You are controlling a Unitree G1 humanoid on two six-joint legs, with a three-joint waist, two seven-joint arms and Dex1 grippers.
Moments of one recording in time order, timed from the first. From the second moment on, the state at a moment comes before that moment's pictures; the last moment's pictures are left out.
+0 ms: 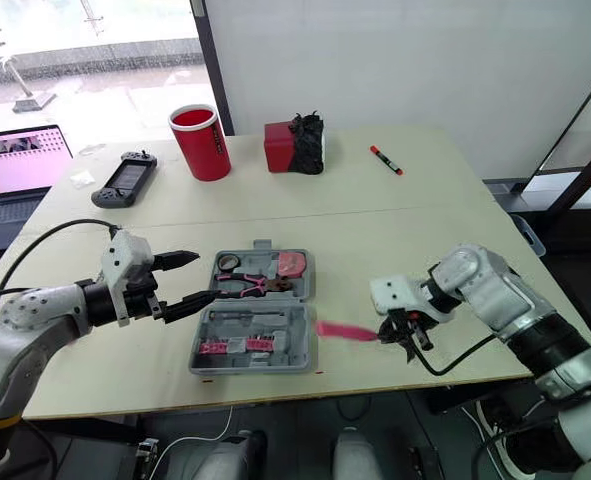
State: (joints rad) left arm -0.14 0.72 0.16 -0.43 -0.56 0.58 -0.85; right arm -0.59 -0.99 0.45 0.06 0.10 0.42 1.44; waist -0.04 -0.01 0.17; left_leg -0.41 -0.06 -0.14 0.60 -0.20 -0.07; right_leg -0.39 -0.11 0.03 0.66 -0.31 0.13
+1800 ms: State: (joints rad) left arm -0.19 0.76 0.10 -0.36 -0.56 0.52 -0.92; right arm -0.40 -0.57 0.06 0.11 0.15 0.76 0.66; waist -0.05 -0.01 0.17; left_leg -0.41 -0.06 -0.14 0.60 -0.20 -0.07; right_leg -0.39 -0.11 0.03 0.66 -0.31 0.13
